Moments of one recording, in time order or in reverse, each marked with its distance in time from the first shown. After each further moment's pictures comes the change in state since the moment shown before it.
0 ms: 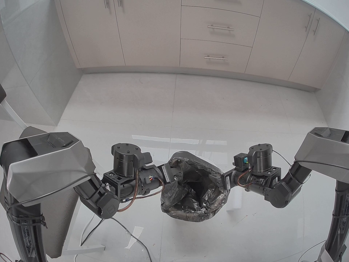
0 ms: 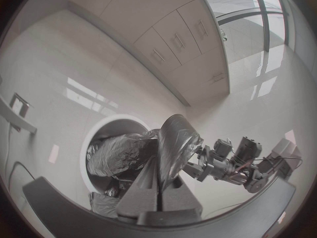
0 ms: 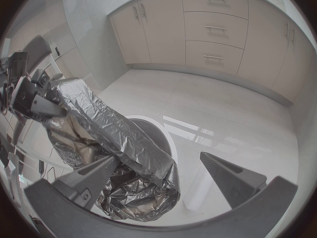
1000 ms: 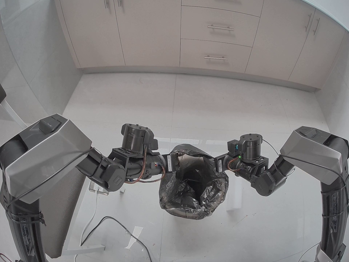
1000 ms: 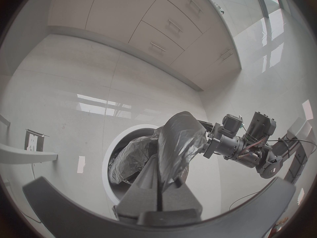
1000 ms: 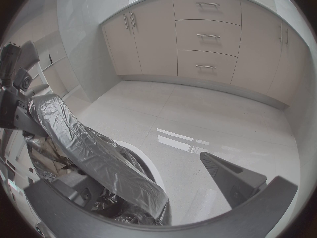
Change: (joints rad) left arm 0.028 -0.005 -0.305 0.496 0.058 0.276; right arm -0.030 0.154 -0.279 -0.001 -0.047 0.009
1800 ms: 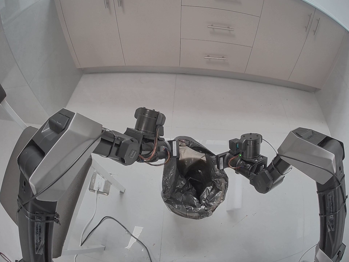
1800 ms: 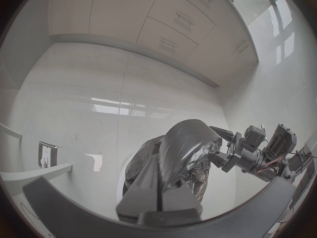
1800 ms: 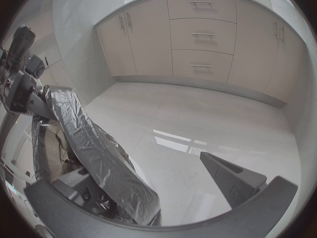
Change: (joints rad) left arm 0.017 0.135 -0.447 0.416 0.120 0.066; right arm -0.033 0.059 -0.071 -0.004 0.003 0.007
